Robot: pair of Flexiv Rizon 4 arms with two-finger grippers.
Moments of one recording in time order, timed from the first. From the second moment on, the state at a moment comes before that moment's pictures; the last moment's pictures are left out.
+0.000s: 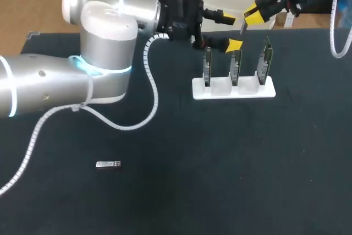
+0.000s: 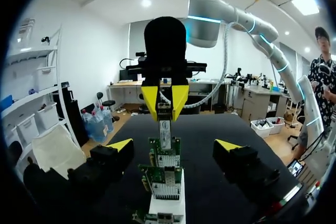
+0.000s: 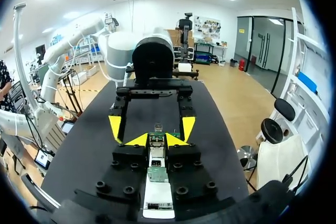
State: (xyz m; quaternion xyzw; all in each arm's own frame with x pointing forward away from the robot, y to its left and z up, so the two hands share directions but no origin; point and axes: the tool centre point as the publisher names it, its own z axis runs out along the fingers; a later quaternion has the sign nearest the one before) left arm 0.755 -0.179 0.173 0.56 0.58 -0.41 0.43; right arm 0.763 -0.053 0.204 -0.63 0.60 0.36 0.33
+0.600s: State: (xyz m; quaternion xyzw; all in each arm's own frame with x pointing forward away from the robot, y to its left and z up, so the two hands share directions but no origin) left arm 0.748 -0.171 0.159 0.60 0.62 -0.34 0.37; right arm 0.763 -0.053 0.201 -0.63 0.60 0.36 0.33
